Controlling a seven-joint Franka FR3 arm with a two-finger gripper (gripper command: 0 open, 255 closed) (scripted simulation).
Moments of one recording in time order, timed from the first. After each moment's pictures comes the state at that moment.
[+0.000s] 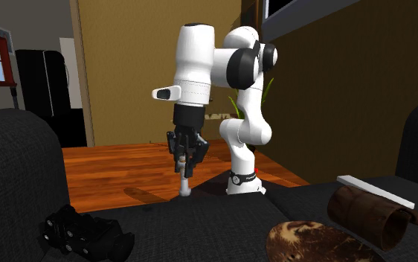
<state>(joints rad) 0.02 -0.25 0.22 -2.23 -0.03 2.07 0.32</state>
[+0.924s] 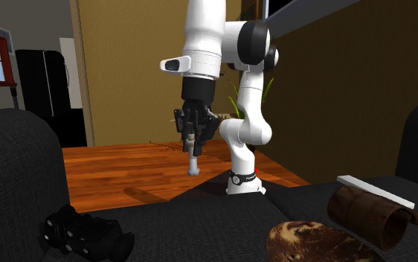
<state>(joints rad) 0.04 -0.27 0.25 -2.08 -0.02 1.91 0.36</state>
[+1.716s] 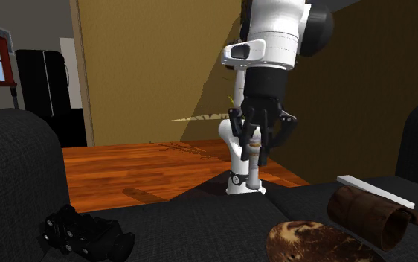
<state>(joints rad) 0.15 -0.08 0.45 -1.85 -0.08 1.83 0.67</state>
